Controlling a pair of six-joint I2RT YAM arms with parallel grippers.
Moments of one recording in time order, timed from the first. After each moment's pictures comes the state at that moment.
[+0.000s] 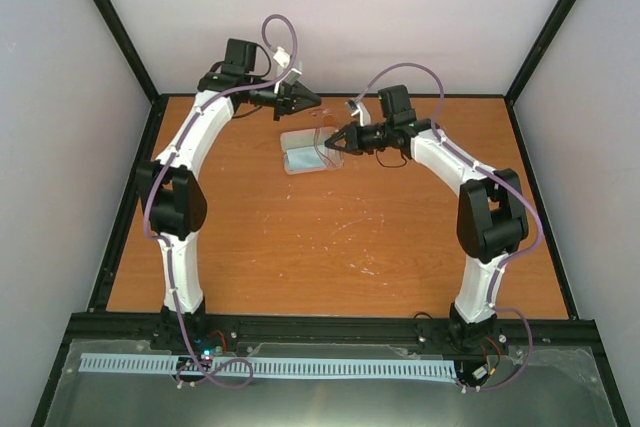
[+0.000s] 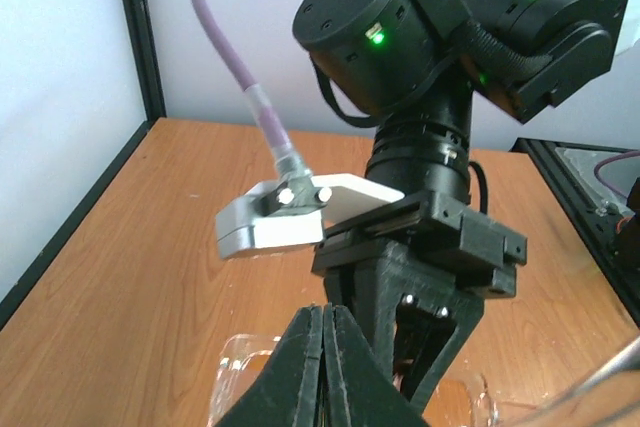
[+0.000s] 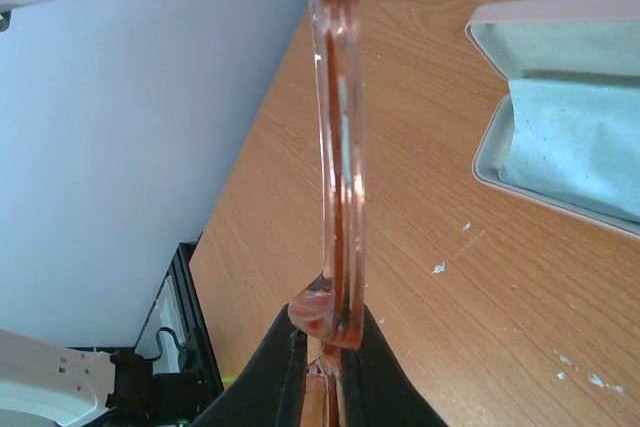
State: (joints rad) left arm -0.25 2.07 2.06 -0.72 1.20 0.63; right arm 0.37 1.89 1.50 -0.35 -0.91 0.39
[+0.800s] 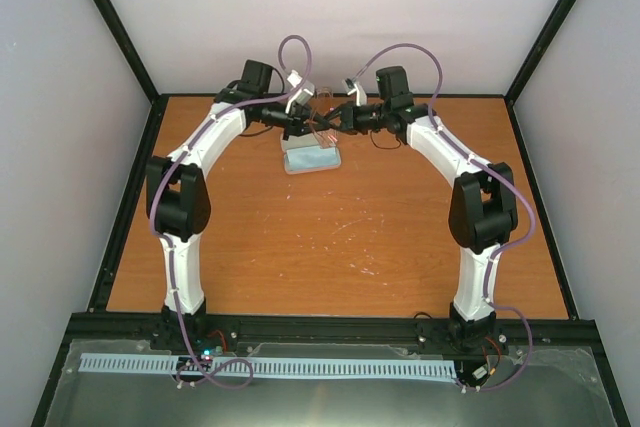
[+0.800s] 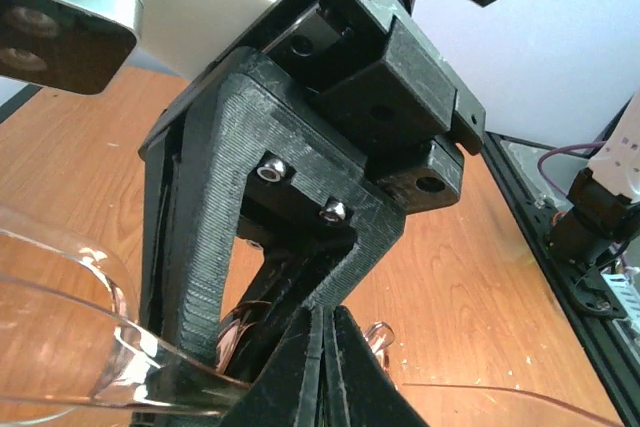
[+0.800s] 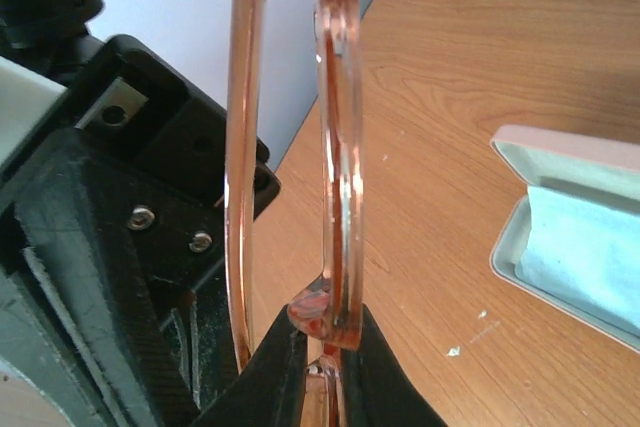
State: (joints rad) left arm -0.30 2.07 1.89 -0.67 1.24 0.59; right arm 0.37 1.98 1.70 -0.30 -0.93 0.46
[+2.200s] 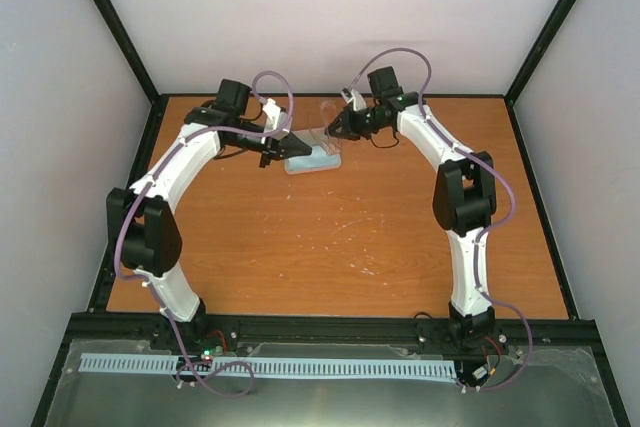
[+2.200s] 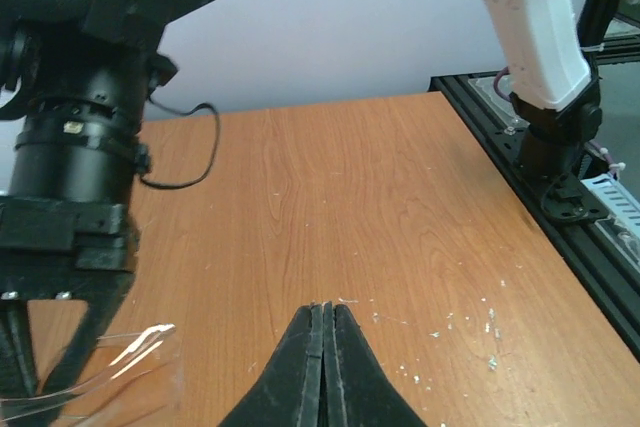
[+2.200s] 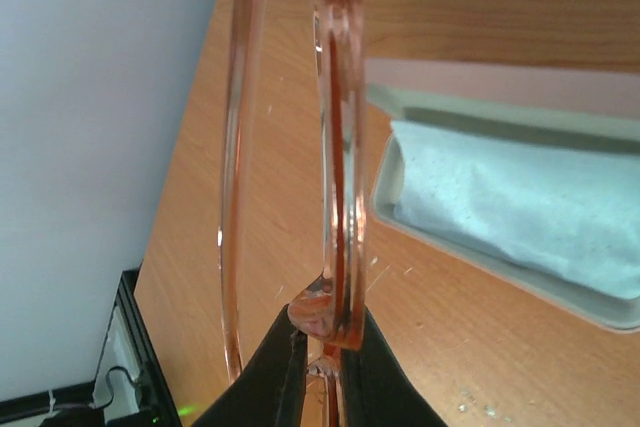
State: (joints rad) left arm -0.27 1.71 1.54 -0.84 1.25 1.08; right arm 0.35 2.20 1.98 -0.68 -0.81 0.34
